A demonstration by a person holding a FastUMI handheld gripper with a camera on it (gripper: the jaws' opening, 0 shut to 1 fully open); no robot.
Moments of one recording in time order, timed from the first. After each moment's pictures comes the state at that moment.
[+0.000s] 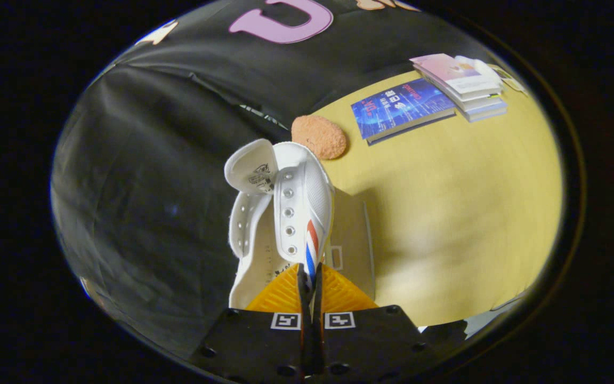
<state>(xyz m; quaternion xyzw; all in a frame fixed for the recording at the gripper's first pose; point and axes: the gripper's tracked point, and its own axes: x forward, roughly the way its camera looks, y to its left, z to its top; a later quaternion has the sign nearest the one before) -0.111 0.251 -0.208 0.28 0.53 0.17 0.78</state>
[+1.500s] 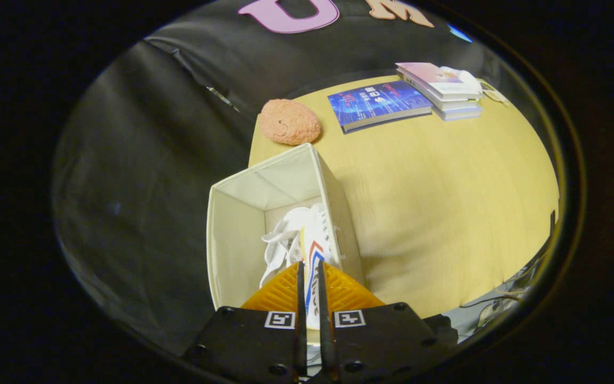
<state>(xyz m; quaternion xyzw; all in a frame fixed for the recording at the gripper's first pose) -0.125 0.288 -0.256 0.20 0.53 0.05 0.82</state>
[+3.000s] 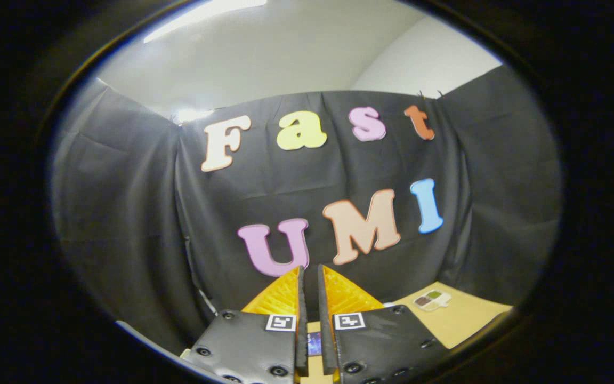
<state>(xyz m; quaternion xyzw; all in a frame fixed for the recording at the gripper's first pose) -0.010 -0.010 0.139 0.10 -0.08 -0.07 0.99</state>
